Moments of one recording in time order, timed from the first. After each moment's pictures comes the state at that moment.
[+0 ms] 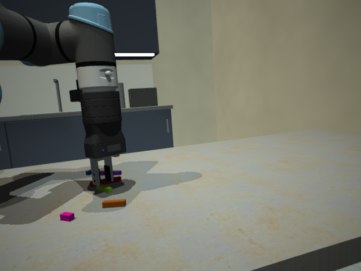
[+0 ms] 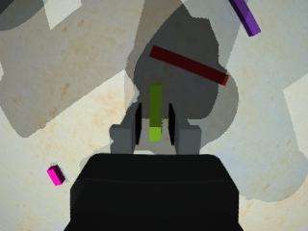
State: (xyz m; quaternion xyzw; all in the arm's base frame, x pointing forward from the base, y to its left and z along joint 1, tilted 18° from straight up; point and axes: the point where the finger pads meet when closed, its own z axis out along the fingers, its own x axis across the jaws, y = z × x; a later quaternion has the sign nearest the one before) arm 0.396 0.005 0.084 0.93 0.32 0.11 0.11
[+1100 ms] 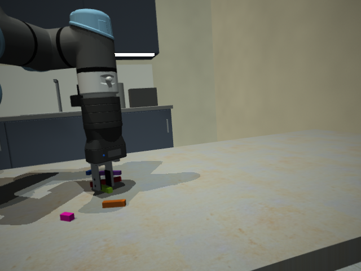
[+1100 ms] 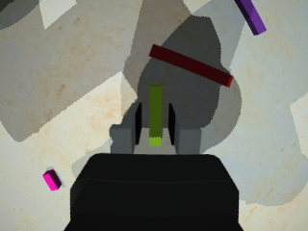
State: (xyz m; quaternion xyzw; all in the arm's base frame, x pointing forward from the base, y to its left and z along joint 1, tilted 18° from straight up) arm 0.399 0.004 0.074 0.93 0.32 0.11 0.11
